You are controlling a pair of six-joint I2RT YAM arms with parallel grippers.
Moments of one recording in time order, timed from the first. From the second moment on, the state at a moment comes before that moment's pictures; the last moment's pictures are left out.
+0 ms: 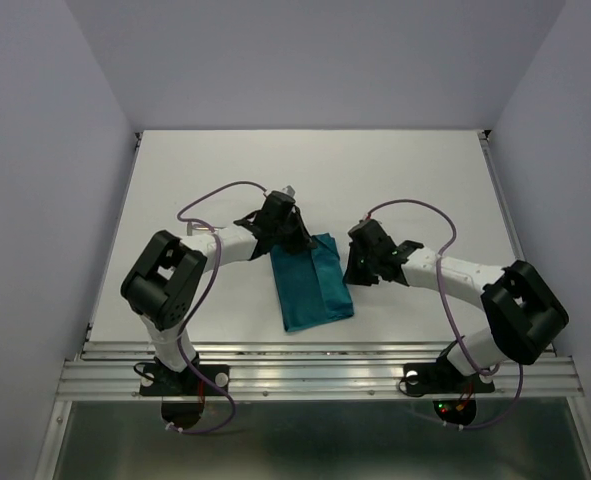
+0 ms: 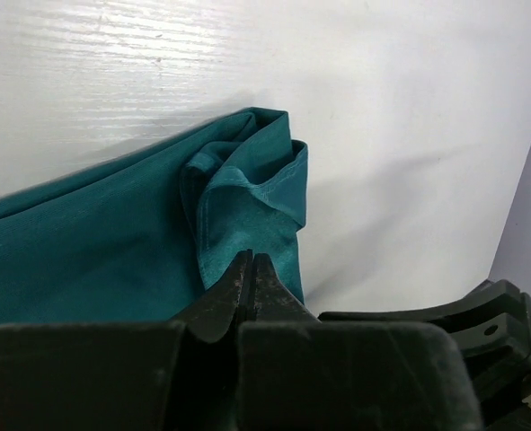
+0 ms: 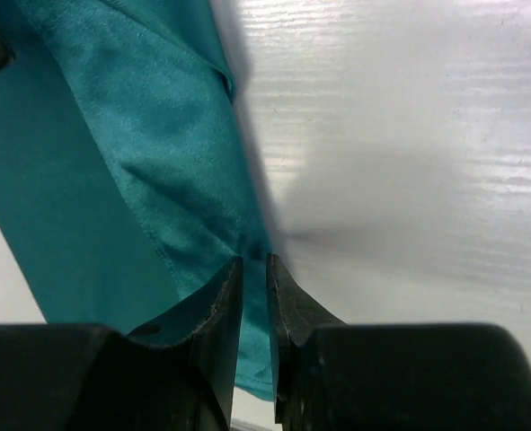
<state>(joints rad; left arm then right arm) -0.63 1.74 0.99 -0.01 0.18 -0.91 0.68 1.48 0.80 -0.32 0.08 0.79</state>
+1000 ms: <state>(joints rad) -0.63 1.92 1.13 -0.01 0.21 -0.82 0.81 1.48 0.72 -0.28 -0.04 0.84</state>
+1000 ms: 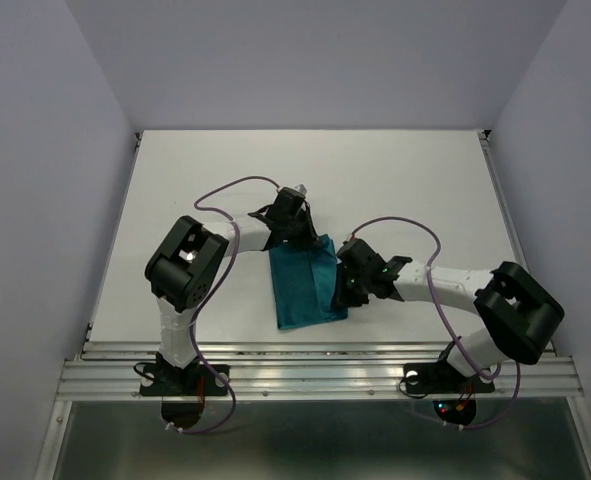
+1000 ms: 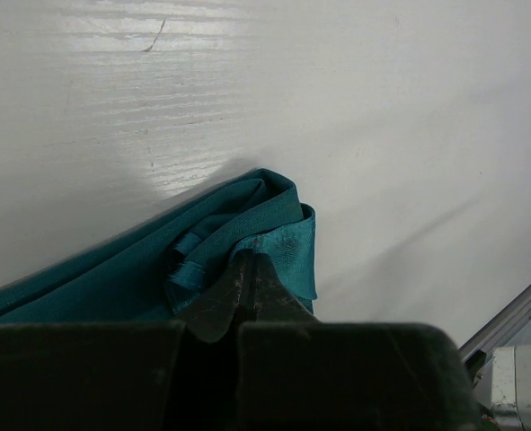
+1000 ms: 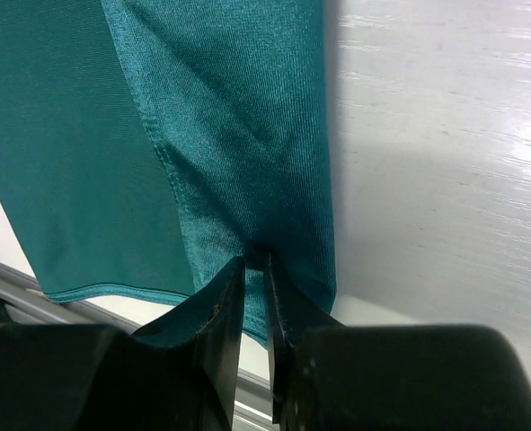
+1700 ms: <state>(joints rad) -0.60 1.92 1.13 -0.03 0.17 -0.80 0.83 1.49 0.72 -0.25 -0.04 0.88</state>
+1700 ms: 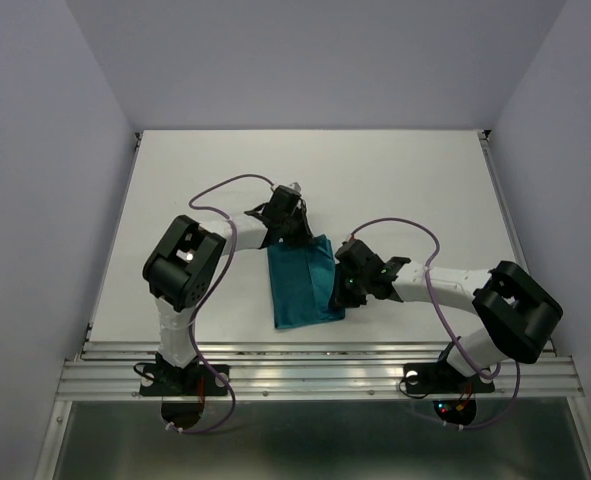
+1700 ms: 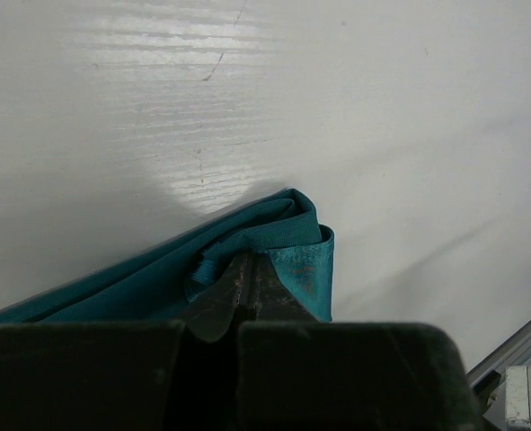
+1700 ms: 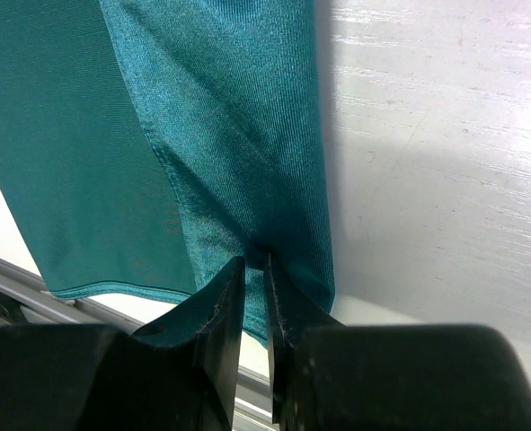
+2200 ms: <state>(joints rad) -0.58 1.89 1.13 -0.03 0.15 -0.79 0.83 1.49 0.72 -0.25 -0.04 0.89</state>
